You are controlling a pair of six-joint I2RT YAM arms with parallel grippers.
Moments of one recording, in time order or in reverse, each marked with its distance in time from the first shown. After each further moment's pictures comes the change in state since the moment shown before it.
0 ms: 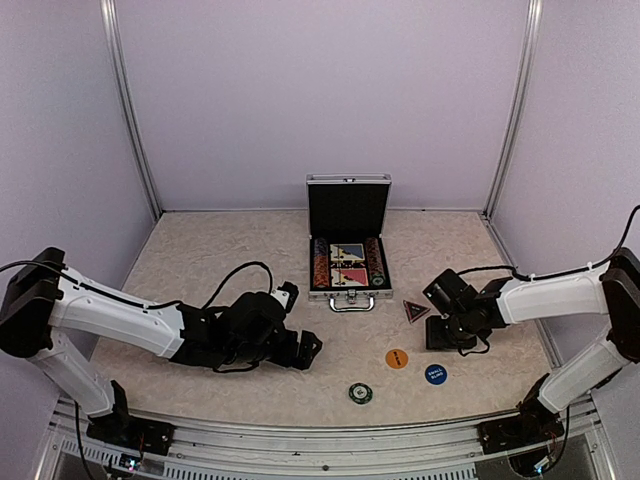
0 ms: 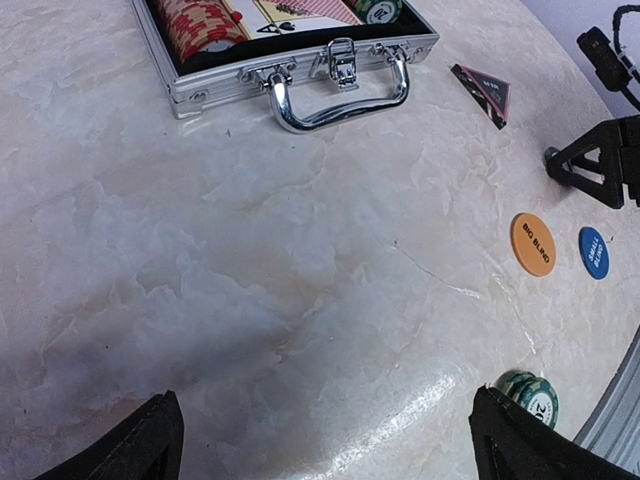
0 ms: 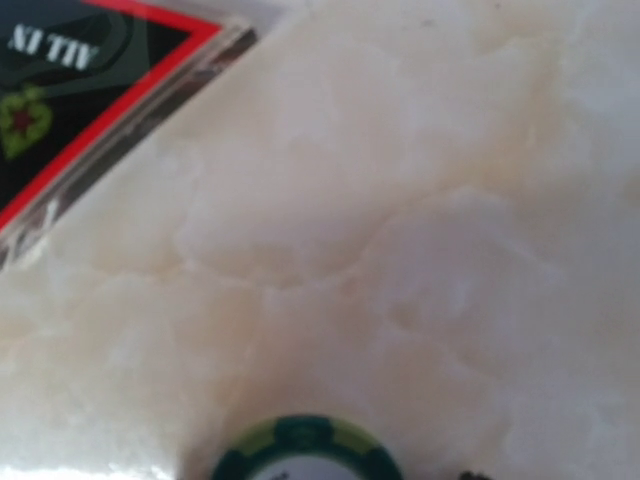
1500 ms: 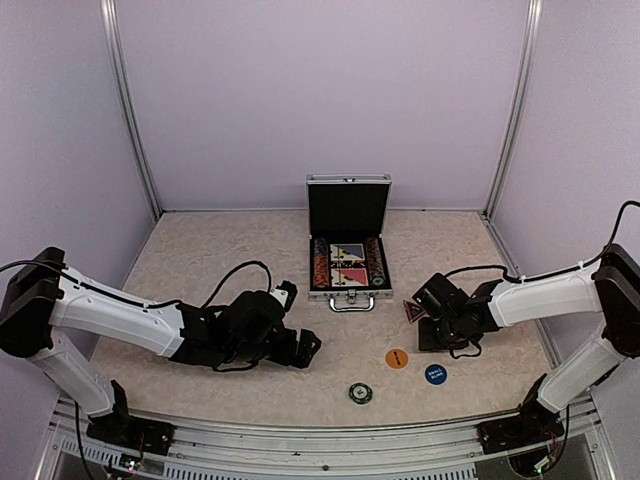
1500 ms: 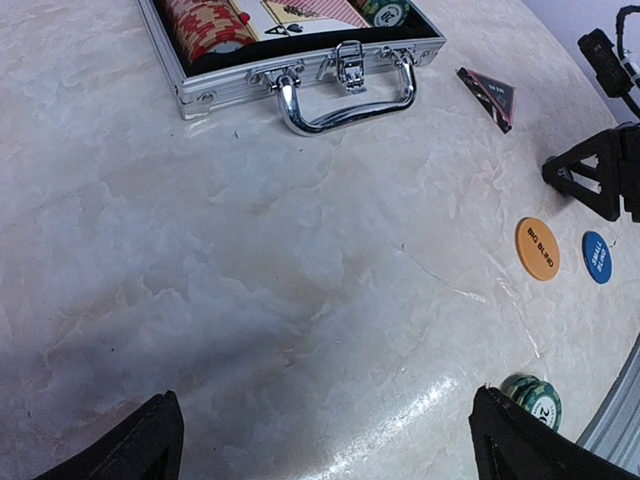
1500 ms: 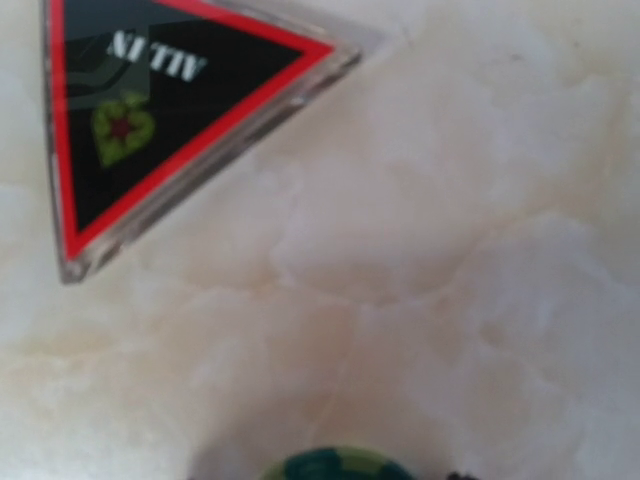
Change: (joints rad) left arm 0.012 0.001 -0.003 0.005 0.002 0.000; right arm 0.081 0.047 0.021 0.022 0.060 0.025
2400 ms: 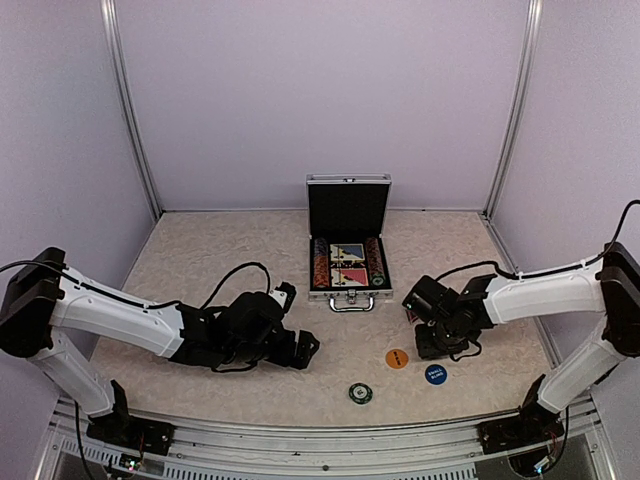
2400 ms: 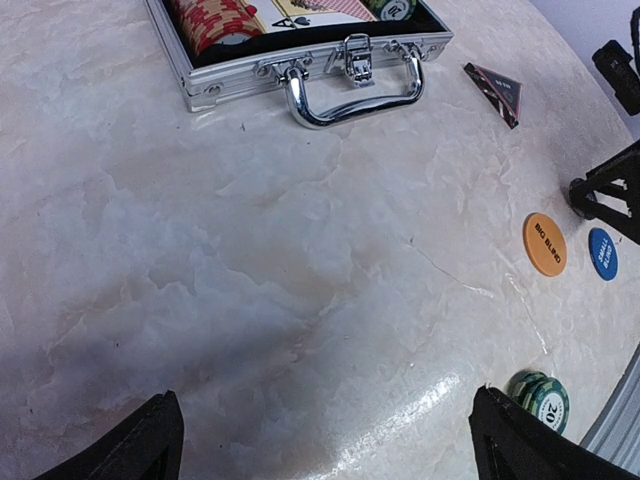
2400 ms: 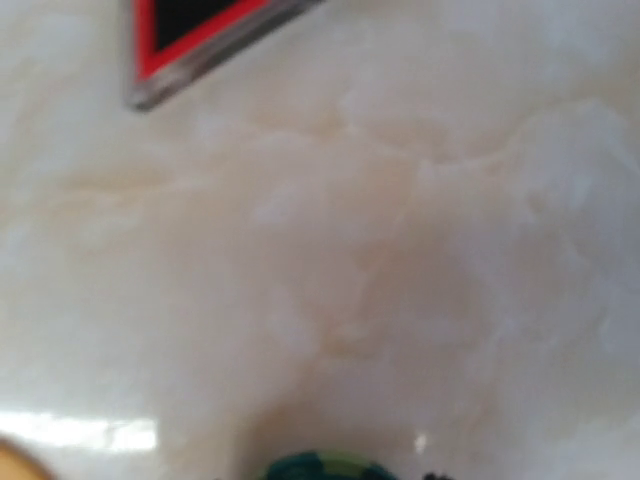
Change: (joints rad) left arm 0.003 0.000 -0.010 0.000 0.002 0.000; right arm 0.079 0.003 0.080 -0.180 -0.011 0.005
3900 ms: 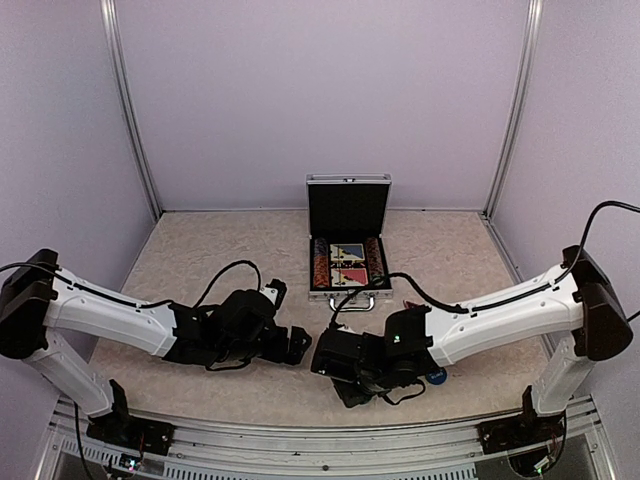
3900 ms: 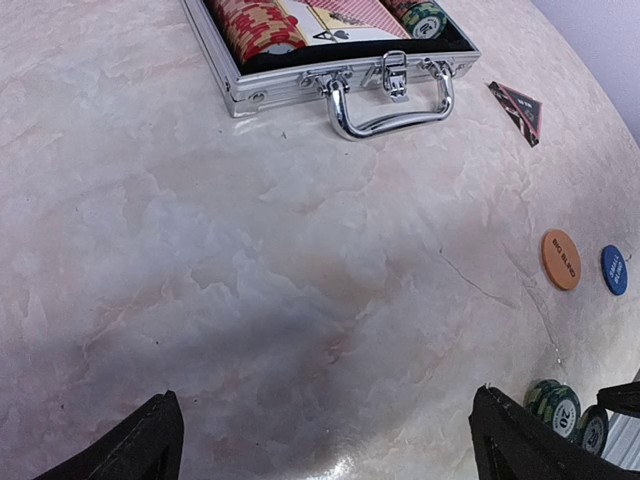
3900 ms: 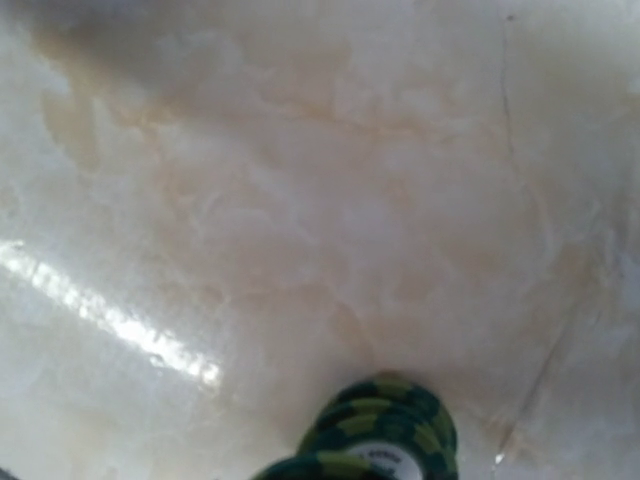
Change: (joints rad) left arm 0.026 -0.039 -0.035 -0.001 -0.020 -0.021; right arm 0.547 0.250 0.437 -0.139 0.019 0.086
